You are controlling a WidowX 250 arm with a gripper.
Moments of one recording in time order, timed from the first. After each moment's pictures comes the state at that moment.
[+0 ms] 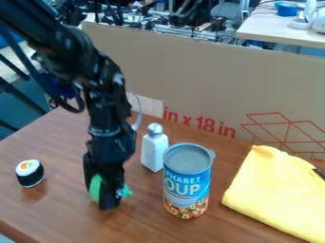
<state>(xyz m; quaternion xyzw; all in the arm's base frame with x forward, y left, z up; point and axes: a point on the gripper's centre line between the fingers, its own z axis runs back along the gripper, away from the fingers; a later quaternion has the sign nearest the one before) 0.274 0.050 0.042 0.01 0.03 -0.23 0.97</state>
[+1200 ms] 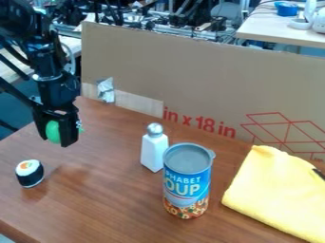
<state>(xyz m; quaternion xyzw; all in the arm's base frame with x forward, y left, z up) 0.321 0.169 0.068 -0.02 0.00 -0.02 1.00</state>
